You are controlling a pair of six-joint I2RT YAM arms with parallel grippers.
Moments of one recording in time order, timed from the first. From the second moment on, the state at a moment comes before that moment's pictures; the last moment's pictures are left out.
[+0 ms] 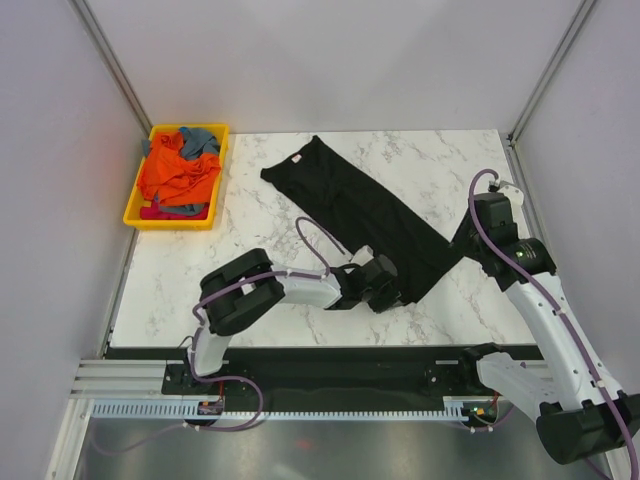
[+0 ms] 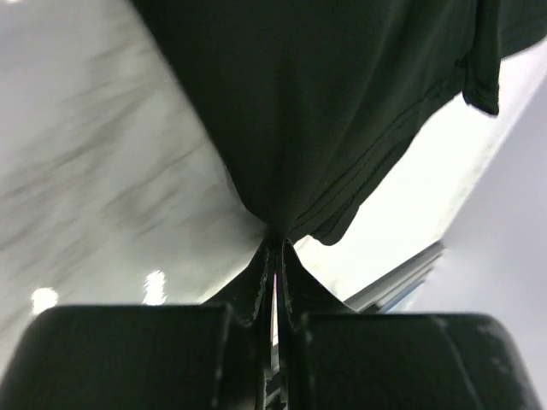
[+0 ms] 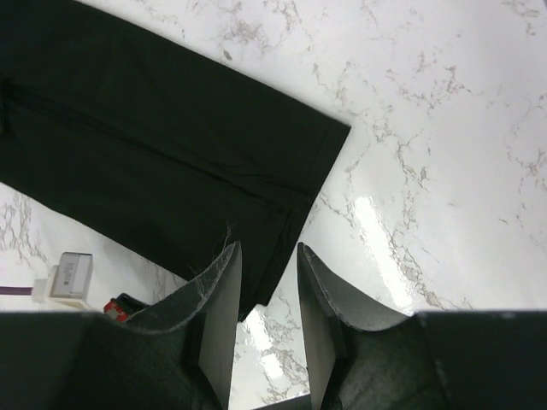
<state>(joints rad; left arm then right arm) -1.13 2.05 1.19 0.08 -0.08 -1.53 0.24 0.96 1.02 -0.85 0.34 0.59</state>
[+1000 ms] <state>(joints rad) -0.88 1.25 0.71 -0.50 -0.03 -1.21 0.38 1.15 0.58 -0.51 -0.16 0.55</state>
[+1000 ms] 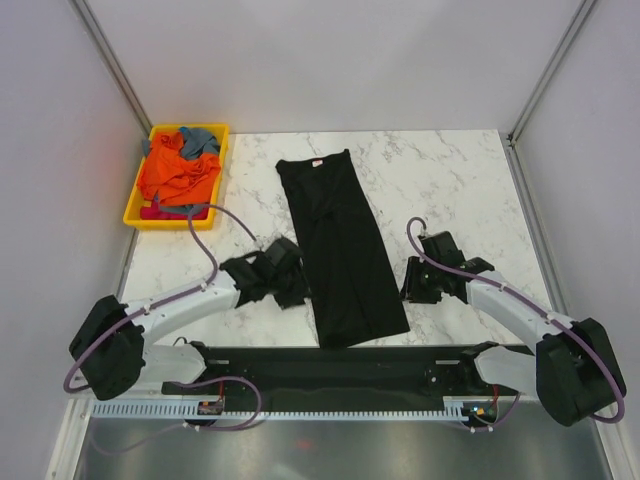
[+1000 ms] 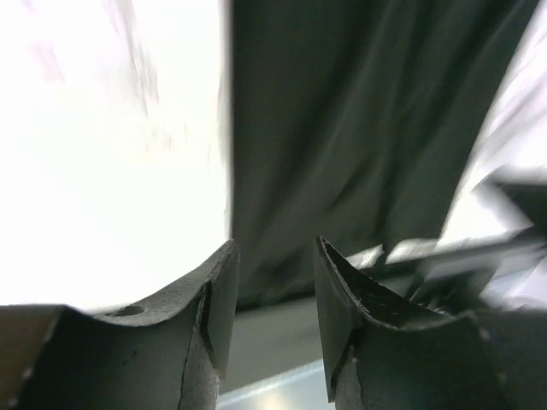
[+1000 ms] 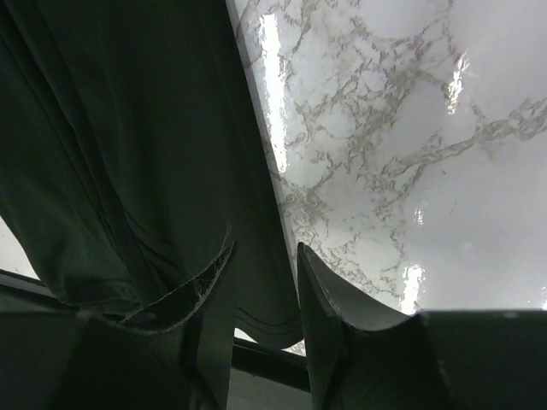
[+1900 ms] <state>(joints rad) -0.25 2.28 1.80 -0.48 0.02 -0.64 0.40 1.33 0.63 -0.44 -0.06 0.55</state>
